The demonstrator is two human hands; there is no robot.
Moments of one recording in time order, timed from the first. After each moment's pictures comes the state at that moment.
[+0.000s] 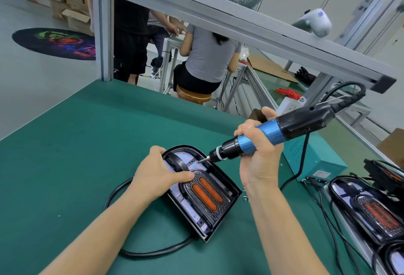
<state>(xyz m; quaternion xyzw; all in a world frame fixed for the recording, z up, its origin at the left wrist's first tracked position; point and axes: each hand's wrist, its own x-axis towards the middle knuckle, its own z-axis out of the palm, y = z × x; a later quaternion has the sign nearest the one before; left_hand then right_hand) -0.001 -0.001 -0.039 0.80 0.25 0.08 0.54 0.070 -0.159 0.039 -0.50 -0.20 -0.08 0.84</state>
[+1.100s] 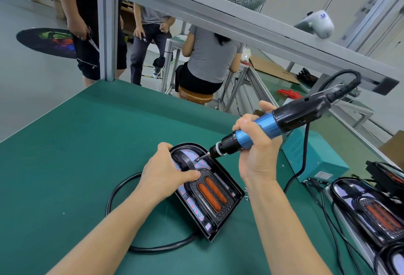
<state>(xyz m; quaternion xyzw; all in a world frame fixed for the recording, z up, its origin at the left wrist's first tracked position) 0.000 -0.012 -0.033 0.81 0.22 0.10 0.54 0.070 -0.151 0.048 -0.51 -0.22 -0.09 0.83</state>
